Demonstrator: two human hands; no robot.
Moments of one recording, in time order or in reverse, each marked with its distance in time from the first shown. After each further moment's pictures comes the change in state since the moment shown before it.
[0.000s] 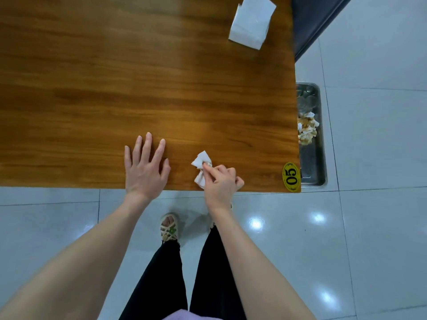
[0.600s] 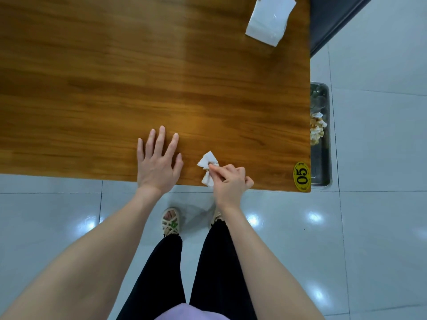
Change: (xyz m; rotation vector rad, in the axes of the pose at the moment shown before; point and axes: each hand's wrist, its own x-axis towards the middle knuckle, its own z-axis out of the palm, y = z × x) left_hand 0.000 -0.006 0.002 -0.015 -0.007 0.010; right_hand -0.010 0.001 0.009 -0.059 0.008 -0.026
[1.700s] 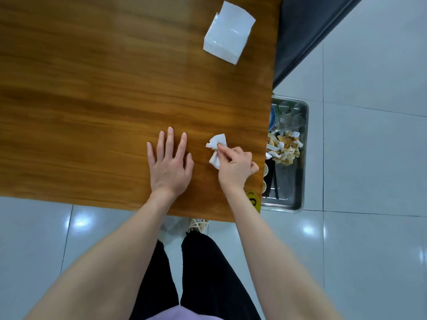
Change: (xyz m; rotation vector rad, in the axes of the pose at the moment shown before) left_hand 0.072 0.171 0.027 -0.051 -0.028 -0.162; right_hand 0.166 0.061 -0.085 0.013 -0.029 0.052
